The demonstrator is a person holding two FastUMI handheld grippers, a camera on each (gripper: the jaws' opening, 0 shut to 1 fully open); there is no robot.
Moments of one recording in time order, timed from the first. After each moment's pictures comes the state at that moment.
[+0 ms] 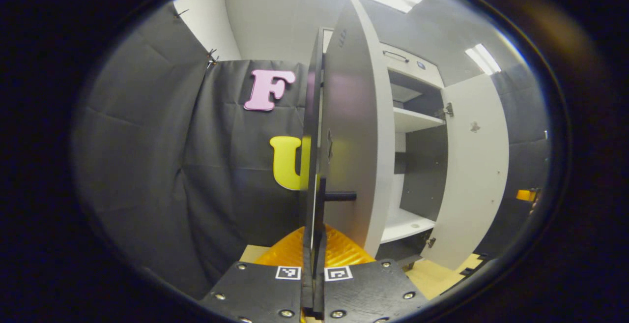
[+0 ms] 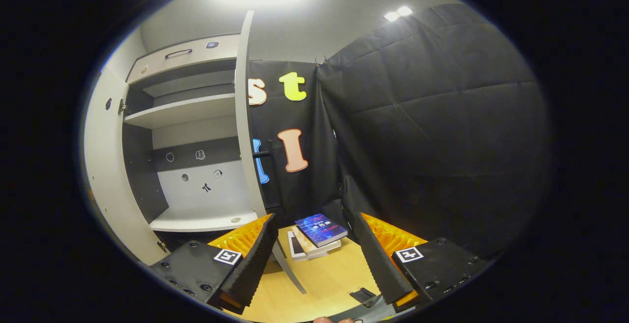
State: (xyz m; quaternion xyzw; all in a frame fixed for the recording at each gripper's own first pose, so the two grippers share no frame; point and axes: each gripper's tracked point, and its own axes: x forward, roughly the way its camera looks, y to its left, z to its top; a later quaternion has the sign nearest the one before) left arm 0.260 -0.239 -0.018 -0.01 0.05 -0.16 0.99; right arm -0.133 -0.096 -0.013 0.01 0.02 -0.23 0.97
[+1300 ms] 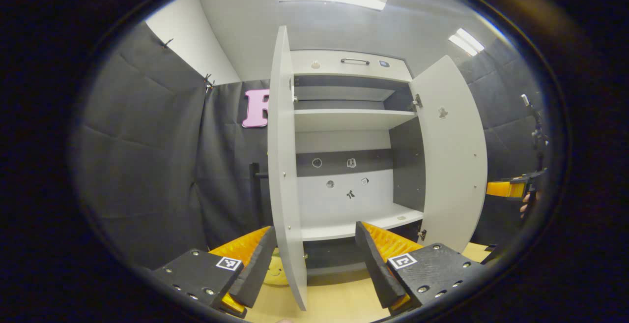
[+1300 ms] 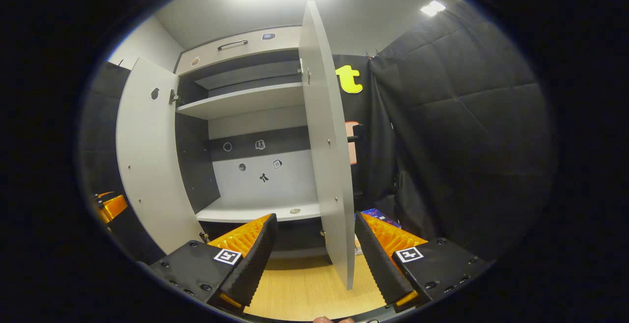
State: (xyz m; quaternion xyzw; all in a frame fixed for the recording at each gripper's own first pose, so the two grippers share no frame) left arm 0.155 -0.330 -0.033 0.03 0.01 -0.12 0.99; right arm -0.113 -0.006 -0.028 0.00 0.04 -0.07 1.00
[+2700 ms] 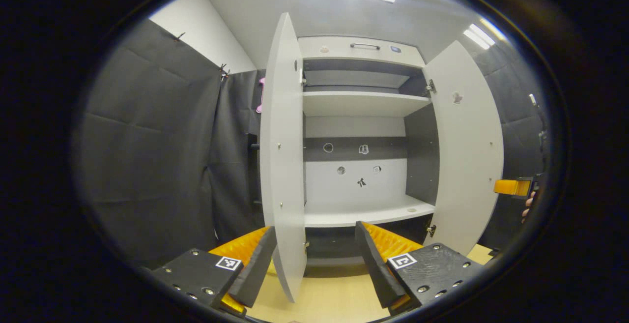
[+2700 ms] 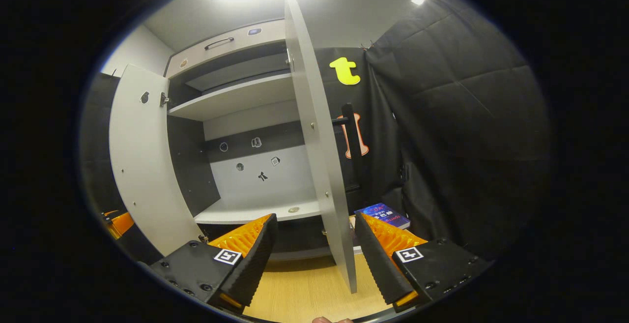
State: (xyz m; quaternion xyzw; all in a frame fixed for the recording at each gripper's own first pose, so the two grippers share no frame) left arm 0.158 -0.348 -0.072 0.02 0.04 -0.04 1.00; right arm -0.074 -0.025 -0.051 0.04 0.05 -0.06 1.00
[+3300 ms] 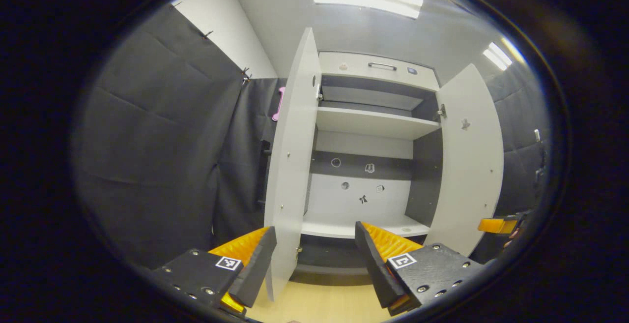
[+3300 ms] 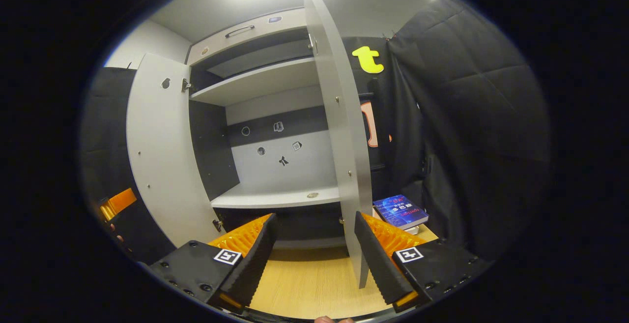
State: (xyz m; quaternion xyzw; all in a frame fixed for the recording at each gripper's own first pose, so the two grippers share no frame) left arm 0.136 -0.373 -0.059 -0.04 0.00 0.00 1.00; right arm -0.075 -0.015 -0.078 0.02 0.09 0.03 1.00
